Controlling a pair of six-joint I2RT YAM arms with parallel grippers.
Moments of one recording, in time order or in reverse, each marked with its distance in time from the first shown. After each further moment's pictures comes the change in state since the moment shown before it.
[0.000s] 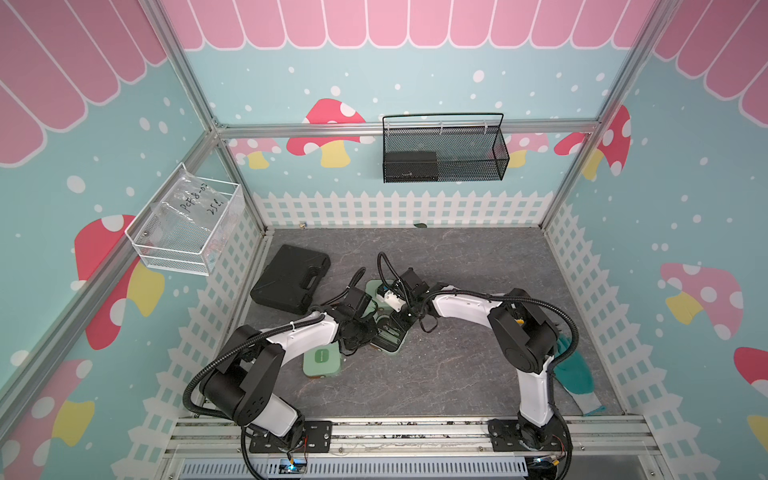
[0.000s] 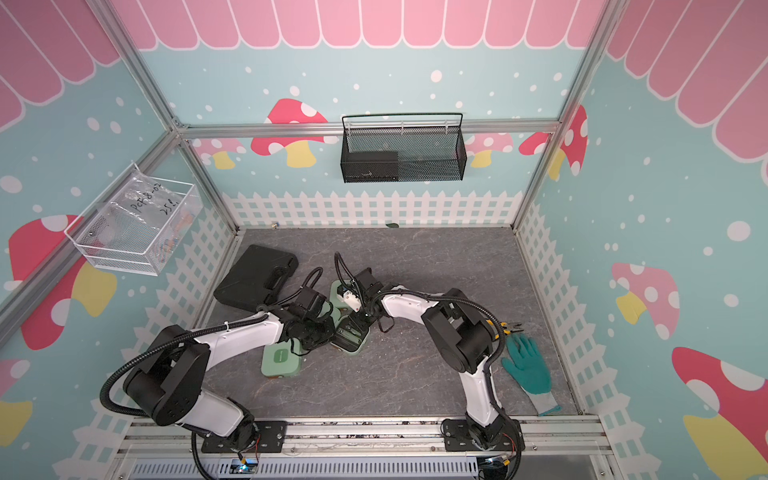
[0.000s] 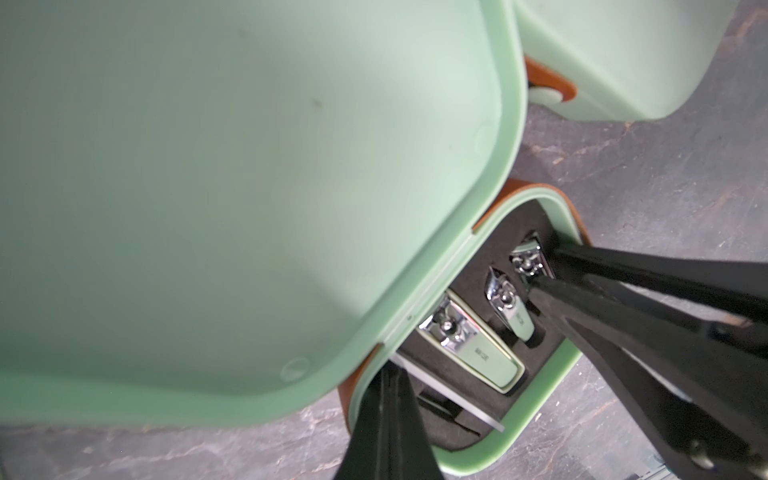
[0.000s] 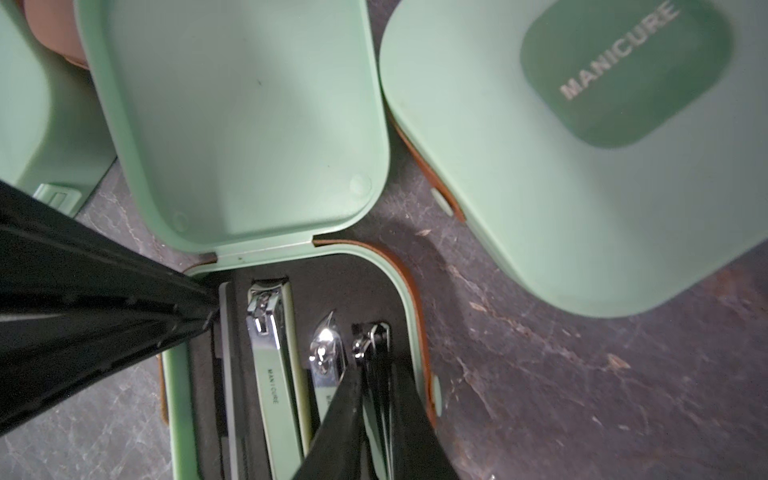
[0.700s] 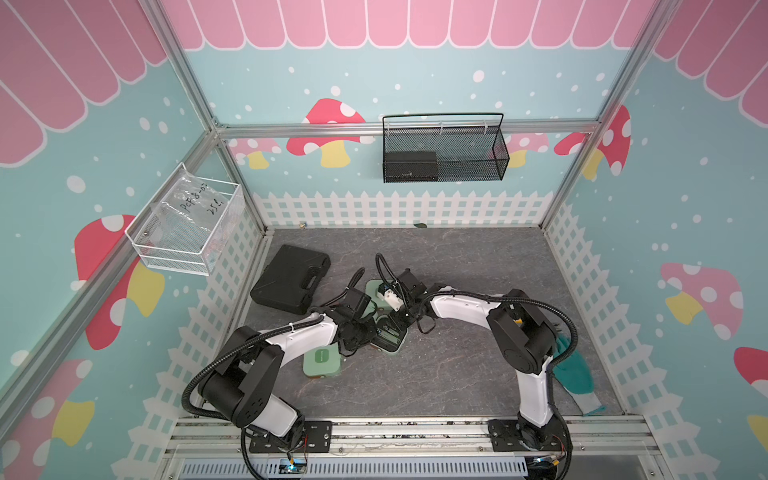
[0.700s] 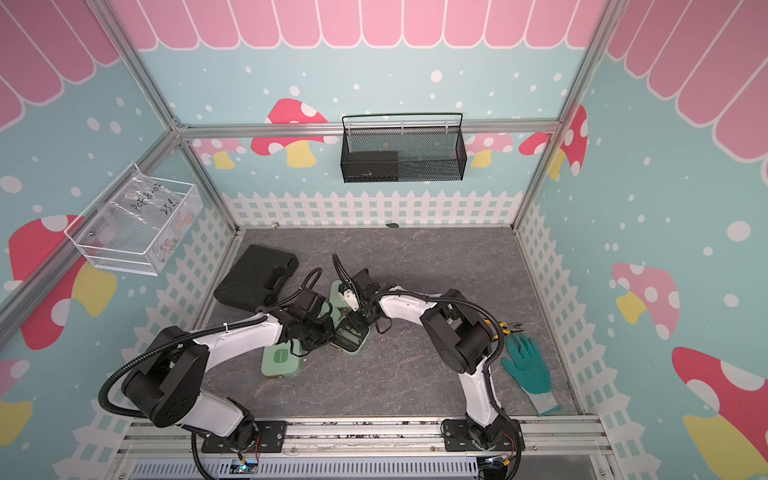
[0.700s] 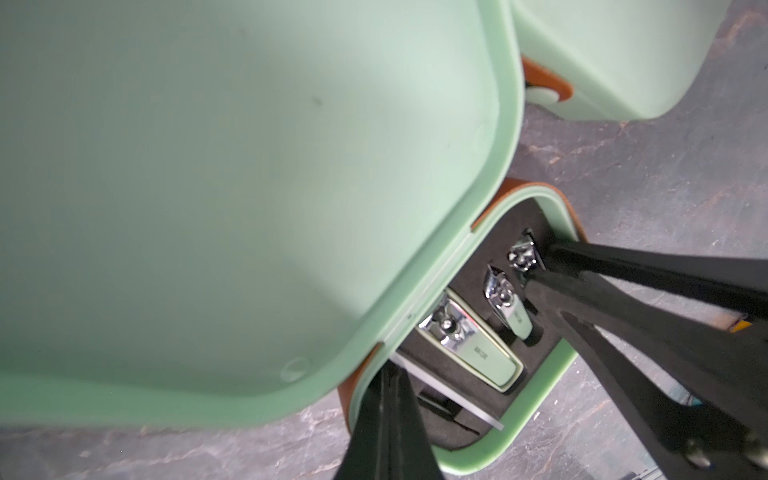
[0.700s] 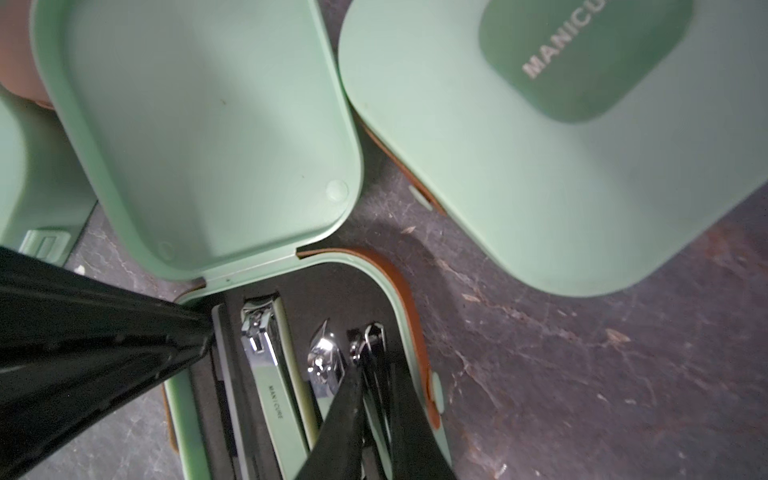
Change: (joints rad) left arm 0.003 -0.013 -0.019 0.023 0.003 0.000; right arm 0.008 0.008 0.010 -0.012 0.047 0.150
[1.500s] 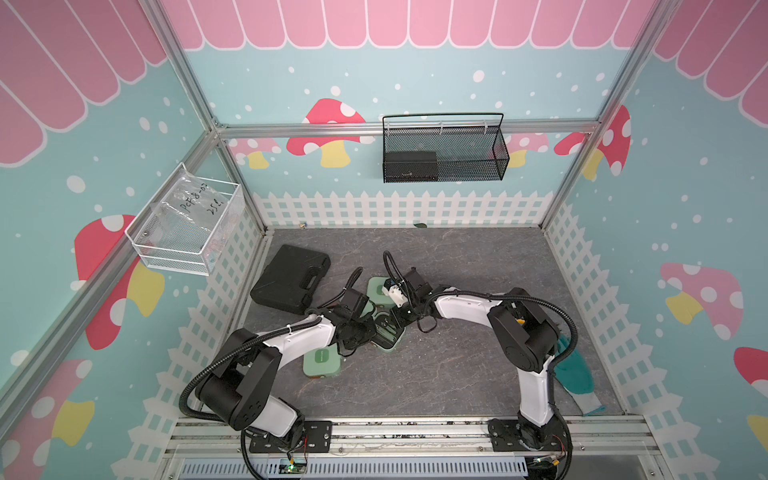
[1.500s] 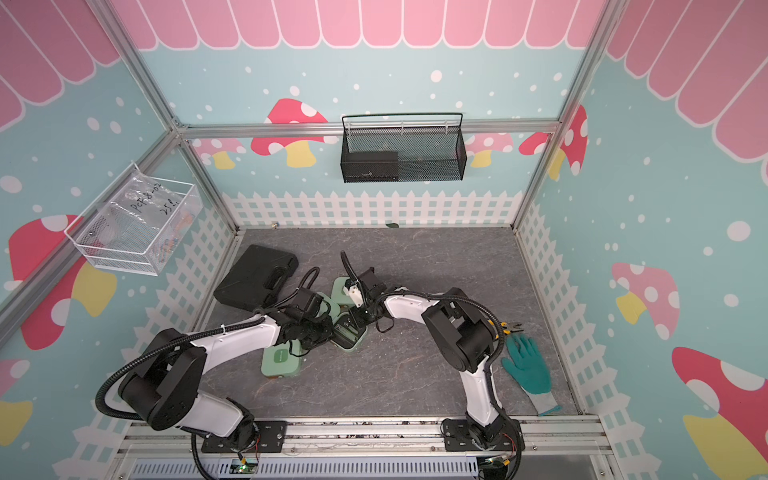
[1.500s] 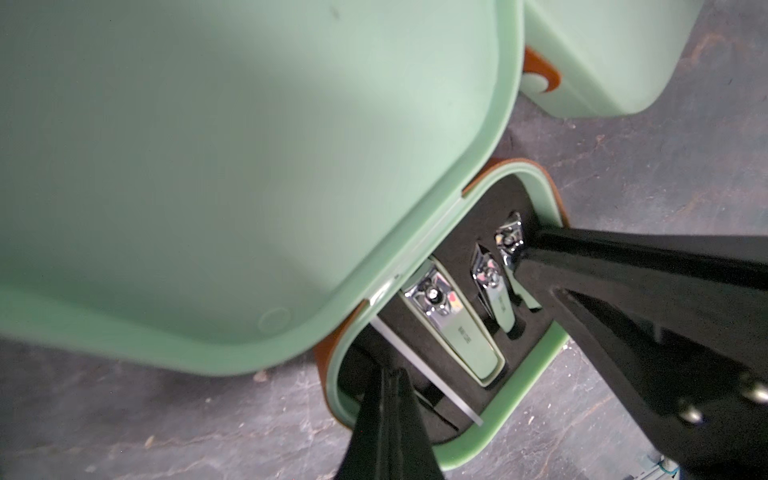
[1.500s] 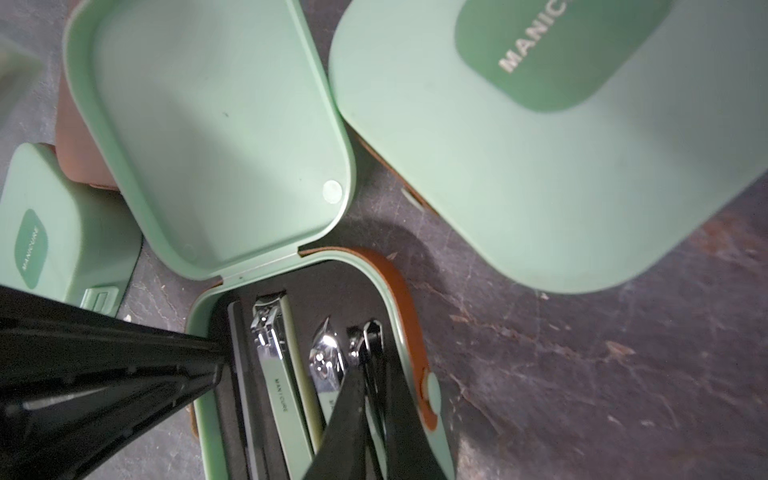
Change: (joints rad) left arm 0.008 -0.019 -0.021 0.034 -0.005 0.015; right arm -0.036 -0.008 -0.077 0.139 -0.067 0.132
